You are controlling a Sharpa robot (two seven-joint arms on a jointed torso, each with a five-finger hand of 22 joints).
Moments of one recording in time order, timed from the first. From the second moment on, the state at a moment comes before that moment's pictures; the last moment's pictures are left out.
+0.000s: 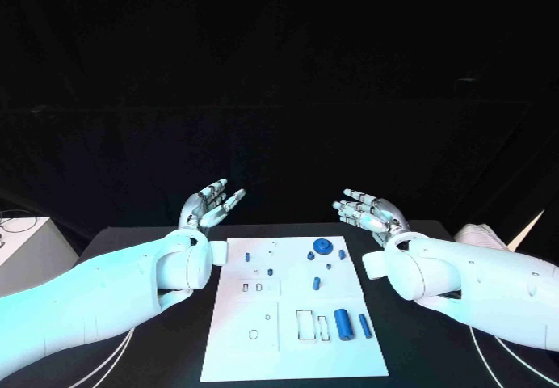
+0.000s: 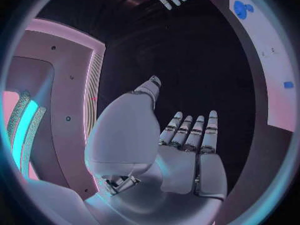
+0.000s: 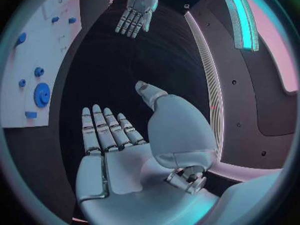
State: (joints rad) left arm 1.14 -0.68 -0.04 1.28 0.04 -0.58 0.55; left_hand 1.41 -0.14 0.22 0.24 0.08 0.39 0.15 0.04 0.07 0.31 0.17 0.03 0.03 0.32 0.22 0.03 0.04 0.11 0.39 0.28 0.05 0.05; right arm 1.22 -0.78 -0.15 1.45 -0.06 -0.54 0.37; right_hand 1.17 -0.08 0.42 0.03 0.19 0.38 0.15 0.04 0.09 0.49 0.26 0.04 0.04 0.54 0.24 0.05 0.06 0.09 0.43 0.28 0.04 0.05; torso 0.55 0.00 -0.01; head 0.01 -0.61
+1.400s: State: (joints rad) left arm 1.19 -0.95 -0.02 1.67 0.00 -0.39 0.55; left_hand 1.41 -0.17 0.44 0.07 0.08 0.87 0.22 0.19 0.15 1.02 0.16 0.07 0.07 1.01 0.10 0.58 0.43 0.17 0.87 0.19 0.72 0.42; right arm 1.35 -0.78 -0.16 1.37 -1.31 -0.36 0.02; right_hand 1.30 -0.21 0.51 -0.06 0.21 1.04 0.15 0.18 0.21 1.26 0.08 0.07 0.08 1.46 -0.01 0.67 0.55 0.17 1.31 0.08 0.72 0.46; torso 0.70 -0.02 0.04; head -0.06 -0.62
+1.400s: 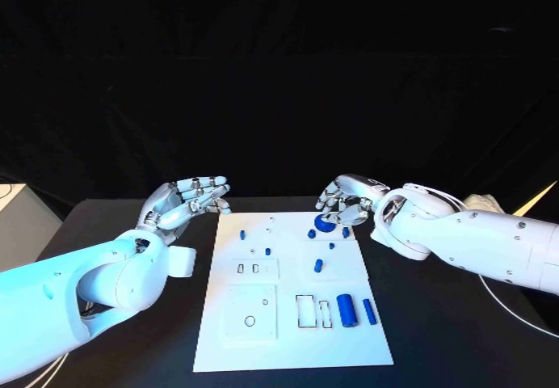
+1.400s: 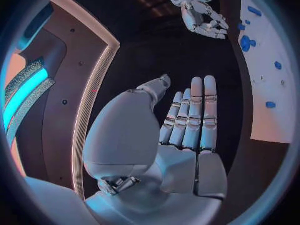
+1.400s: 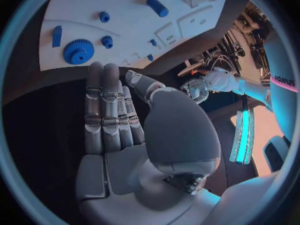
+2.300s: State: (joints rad) left arm 1.20 -0.97 -0.02 1.72 -0.01 -0.36 0.53; left_hand 1.39 -0.17 0.47 0.05 0.08 0.86 0.22 0.19 0.15 0.97 0.18 0.07 0.07 0.90 0.11 0.70 0.48 0.17 0.79 0.21 0.85 0.51; right arm 1.33 -0.72 -0.16 1.35 -1.50 -0.29 -0.13; right_hand 1.27 -0.26 0.57 -0.01 0.21 1.01 0.17 0.16 0.29 1.14 0.10 0.07 0.10 1.47 0.01 1.34 1.19 0.08 1.46 0.10 1.37 1.27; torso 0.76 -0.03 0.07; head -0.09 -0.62
